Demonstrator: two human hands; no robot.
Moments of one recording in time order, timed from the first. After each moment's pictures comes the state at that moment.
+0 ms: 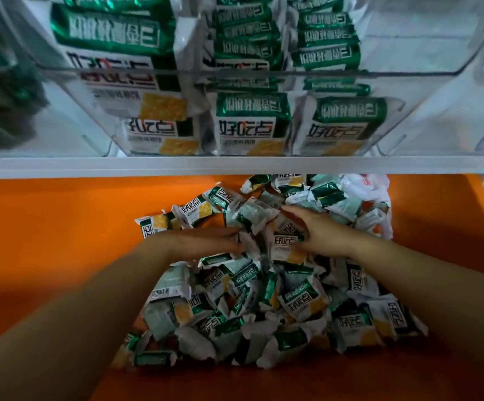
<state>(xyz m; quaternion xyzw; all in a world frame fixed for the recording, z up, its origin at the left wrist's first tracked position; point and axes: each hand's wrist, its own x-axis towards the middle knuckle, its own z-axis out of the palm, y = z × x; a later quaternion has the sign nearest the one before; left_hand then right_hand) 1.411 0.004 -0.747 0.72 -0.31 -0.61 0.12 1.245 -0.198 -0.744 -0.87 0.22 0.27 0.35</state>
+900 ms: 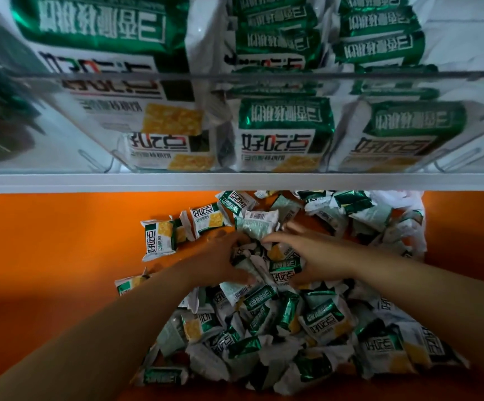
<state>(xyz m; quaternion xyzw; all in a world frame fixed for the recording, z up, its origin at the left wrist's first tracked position) 1.408 0.013 -0.788 0.78 -0.40 -0.45 0.16 1.271 -0.173 -0.747 -0.89 0.07 0.34 0.30</state>
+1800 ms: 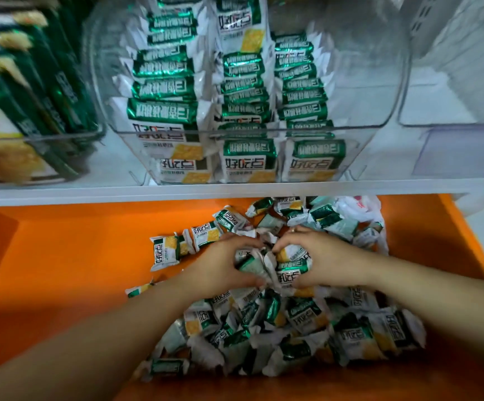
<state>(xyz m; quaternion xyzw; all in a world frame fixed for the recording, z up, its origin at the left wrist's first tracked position) 1.360 0.014 -0.681 0.78 -0.43 -0.38 0.24 1.229 -0.164 -0.664 -0.90 0.12 0.21 0.37</state>
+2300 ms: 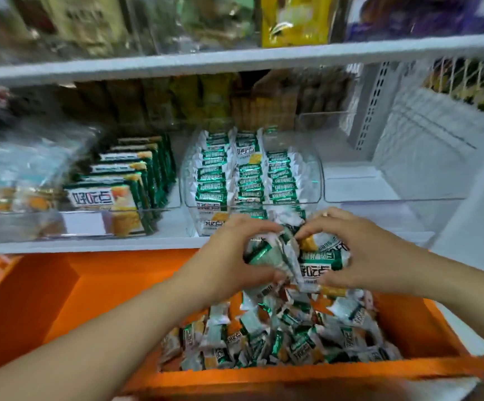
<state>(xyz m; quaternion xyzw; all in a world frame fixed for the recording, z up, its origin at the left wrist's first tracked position) 1.288 0.057 -0.467 0.79 -0.52 -0.15 0.29 1.145 -0.121 -0.454 -0.95 0.08 0.01 0.30</state>
